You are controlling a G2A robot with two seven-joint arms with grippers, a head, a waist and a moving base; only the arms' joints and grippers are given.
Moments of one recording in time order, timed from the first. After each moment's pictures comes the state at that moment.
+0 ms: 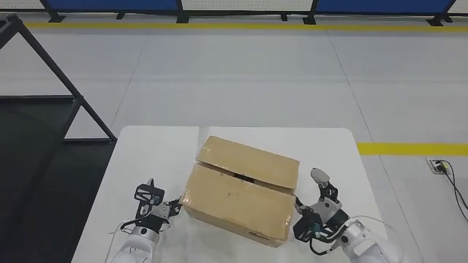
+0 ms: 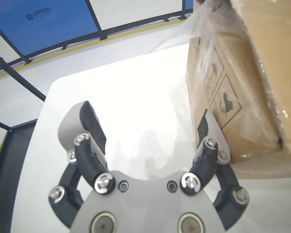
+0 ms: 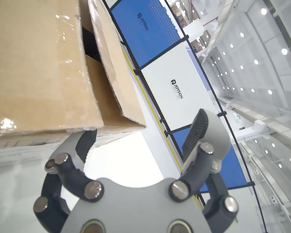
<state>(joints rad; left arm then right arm) 1.33 -1.25 -1.41 -1.57 1.46 -0.05 0.06 -1.32 -1.11 1.38 -1.74 -2.15 -0.16 -0.34</state>
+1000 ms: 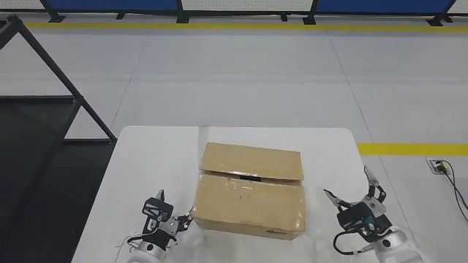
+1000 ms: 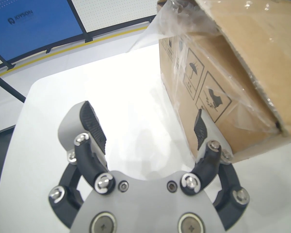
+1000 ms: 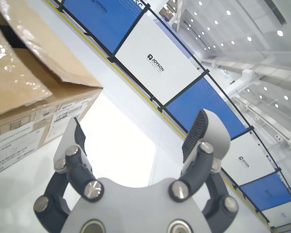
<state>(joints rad) 1.44 -1.25 -1.39 -1.66 1.47 -0.09 0.08 -1.47 -1.11 1.59 -1.83 -1.85 -0.12 -0.30</state>
